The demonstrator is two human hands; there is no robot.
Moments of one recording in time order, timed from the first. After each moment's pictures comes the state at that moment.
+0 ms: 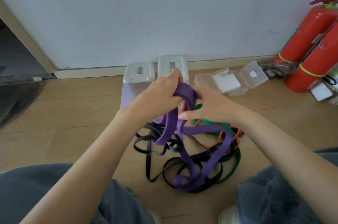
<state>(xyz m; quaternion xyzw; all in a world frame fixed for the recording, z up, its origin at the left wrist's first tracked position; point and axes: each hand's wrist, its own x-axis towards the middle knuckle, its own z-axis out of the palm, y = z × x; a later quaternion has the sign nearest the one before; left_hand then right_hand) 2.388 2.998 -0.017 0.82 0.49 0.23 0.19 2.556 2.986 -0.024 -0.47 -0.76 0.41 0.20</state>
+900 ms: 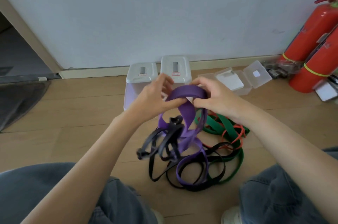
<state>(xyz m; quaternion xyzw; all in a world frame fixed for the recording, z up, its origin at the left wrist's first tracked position) 2.374 2.997 -0.047 0.73 0.52 0.31 0.31 2.554 2.989 -0.024 -0.48 -0.69 0.46 0.28</state>
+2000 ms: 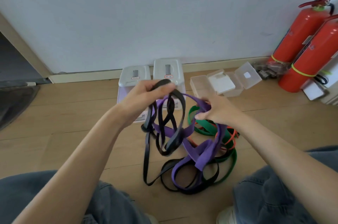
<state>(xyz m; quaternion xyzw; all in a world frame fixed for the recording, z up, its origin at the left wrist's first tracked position) 2.374 2.989 -0.018 0.63 0.42 0.35 0.55 2.591 3.002 -0.063 -0.64 -0.70 0.30 0.10</state>
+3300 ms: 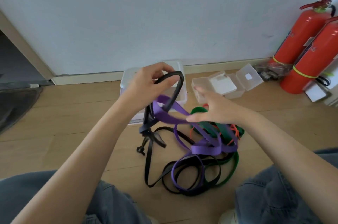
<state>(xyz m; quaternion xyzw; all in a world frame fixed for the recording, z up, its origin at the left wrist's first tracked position) 2.383 2.995 0.006 0.70 0.47 0.40 0.36 2.585 2.994 -0.038 -0.57 -0.74 0.35 0.07</state>
